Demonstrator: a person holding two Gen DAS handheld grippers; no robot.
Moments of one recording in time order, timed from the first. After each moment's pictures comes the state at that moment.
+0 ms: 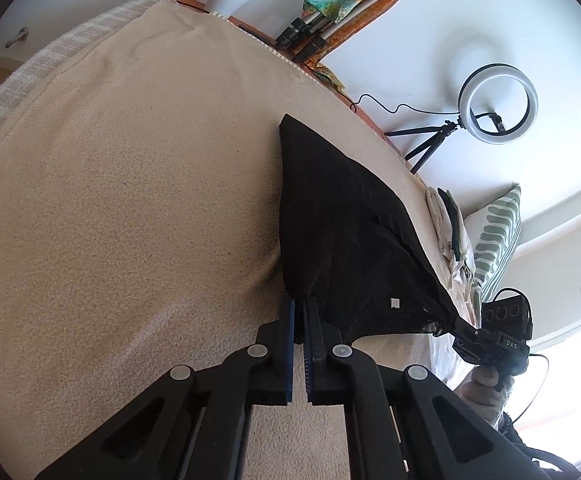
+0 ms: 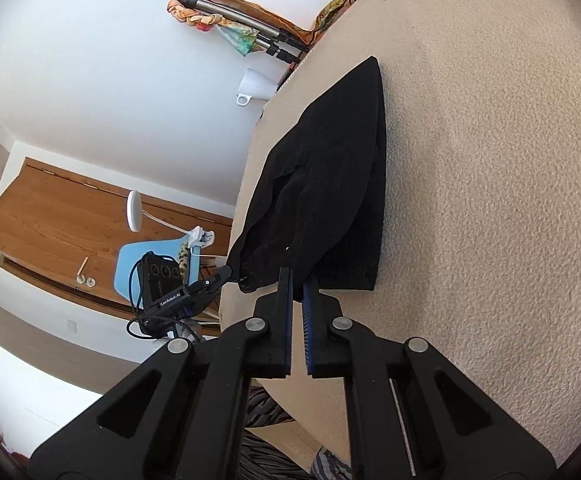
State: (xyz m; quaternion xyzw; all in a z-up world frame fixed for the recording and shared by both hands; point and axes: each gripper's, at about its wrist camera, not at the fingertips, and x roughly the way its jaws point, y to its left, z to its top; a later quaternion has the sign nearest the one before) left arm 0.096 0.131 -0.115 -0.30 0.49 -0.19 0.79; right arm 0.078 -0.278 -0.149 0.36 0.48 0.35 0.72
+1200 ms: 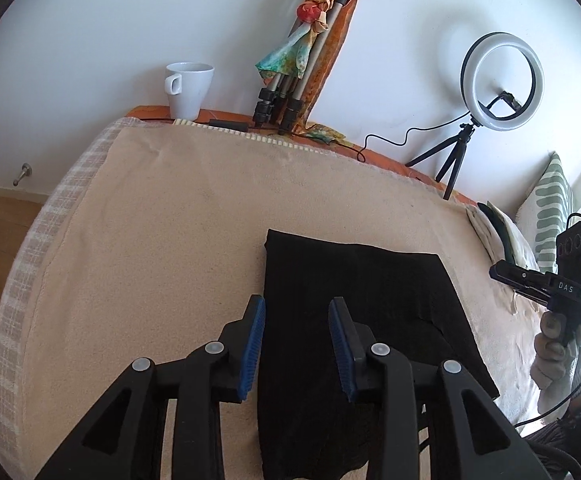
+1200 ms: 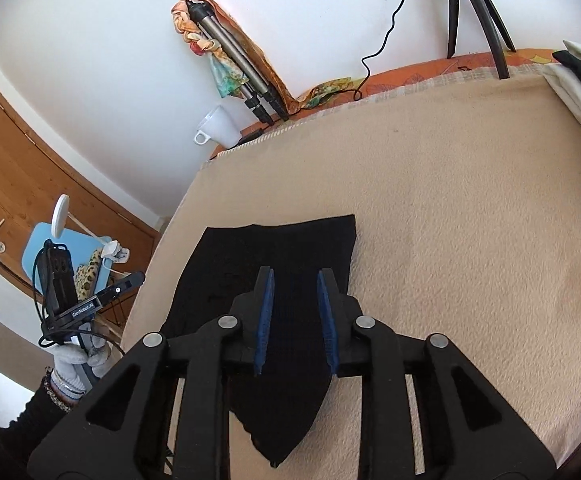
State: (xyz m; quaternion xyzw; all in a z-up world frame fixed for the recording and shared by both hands) left arm 0.161 0.080 -0.058 -0.15 0.42 -0.13 0.89; right arm 0.199 -0.260 -0.085 0.18 0.43 0.28 0.84
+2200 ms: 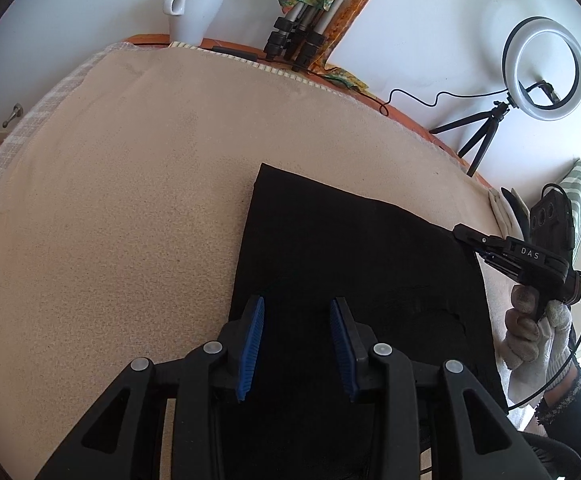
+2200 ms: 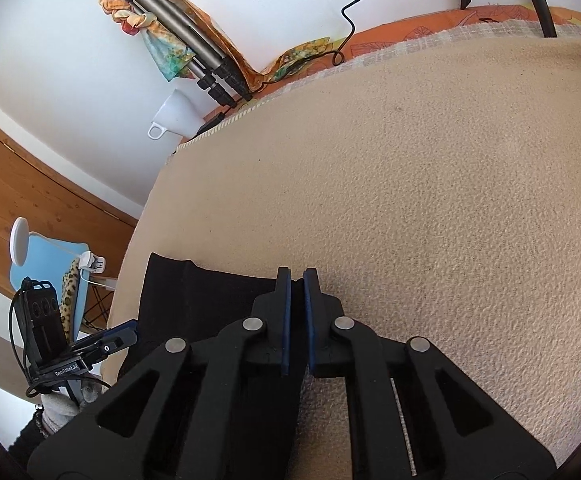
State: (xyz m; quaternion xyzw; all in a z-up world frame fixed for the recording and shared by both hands) left arm 0.189 0.058 -0.110 -0.18 0.49 -0.11 0.84; right arm 0.286 -0.234 -0.150 0.18 0.49 0.28 0.81
